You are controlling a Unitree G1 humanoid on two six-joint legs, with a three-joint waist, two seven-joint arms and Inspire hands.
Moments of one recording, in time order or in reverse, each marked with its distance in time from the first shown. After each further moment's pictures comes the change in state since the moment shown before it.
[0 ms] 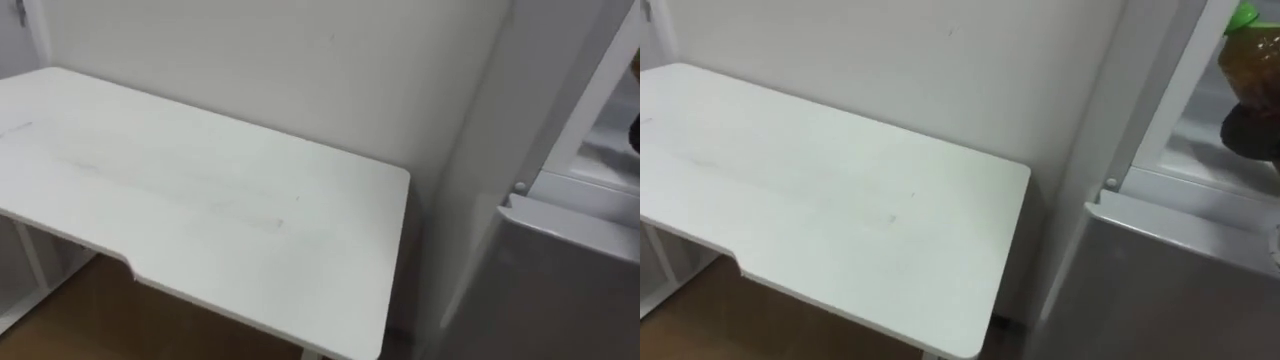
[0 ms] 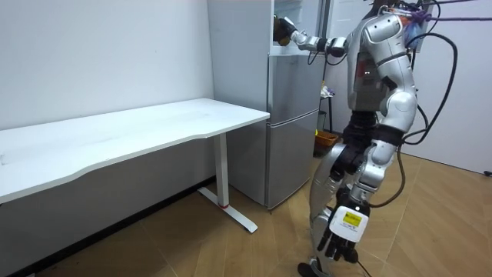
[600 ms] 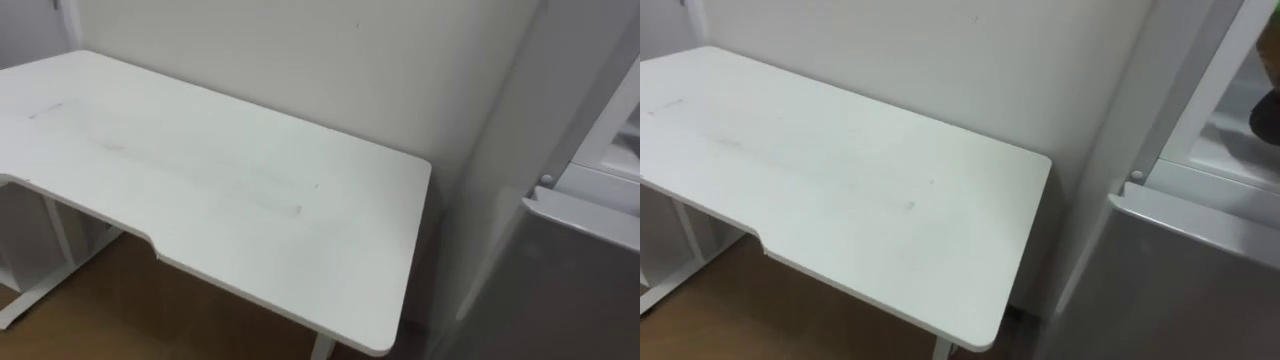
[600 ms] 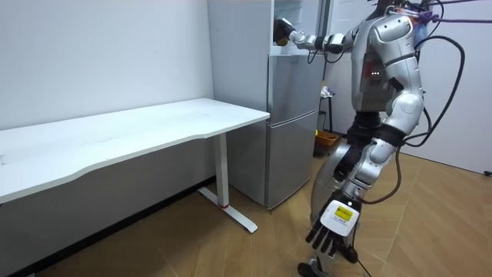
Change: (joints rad) left arm -0.053 0.018 -0.097 -0.109 -0.057 0.036 0.060; right arm -0.086 -0.066 0.093 0.203 0.123 -0.074 0.083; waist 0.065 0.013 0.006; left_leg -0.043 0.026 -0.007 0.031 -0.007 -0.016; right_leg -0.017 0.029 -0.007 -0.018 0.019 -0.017
